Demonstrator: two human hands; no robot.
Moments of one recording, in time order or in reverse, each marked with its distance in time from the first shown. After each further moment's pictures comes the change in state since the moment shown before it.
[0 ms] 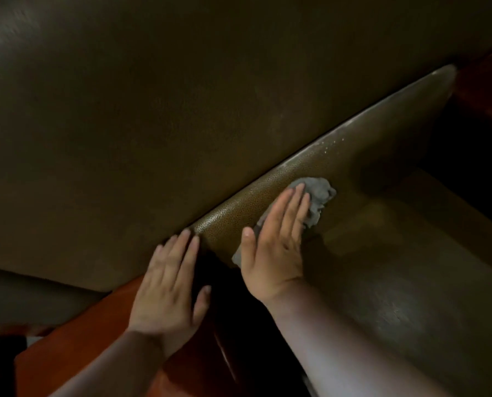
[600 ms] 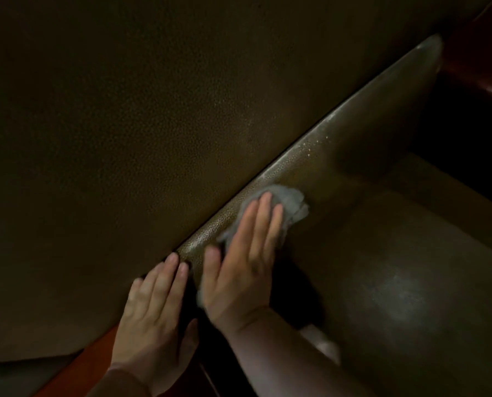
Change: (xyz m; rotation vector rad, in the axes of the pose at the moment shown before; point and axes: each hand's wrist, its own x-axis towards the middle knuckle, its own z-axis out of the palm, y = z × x) left_hand 0.029 -0.016 0.010 0.064 -0.036 0.169; right_hand 0.017 -0.024 0.035 0.070 0.314 0.040
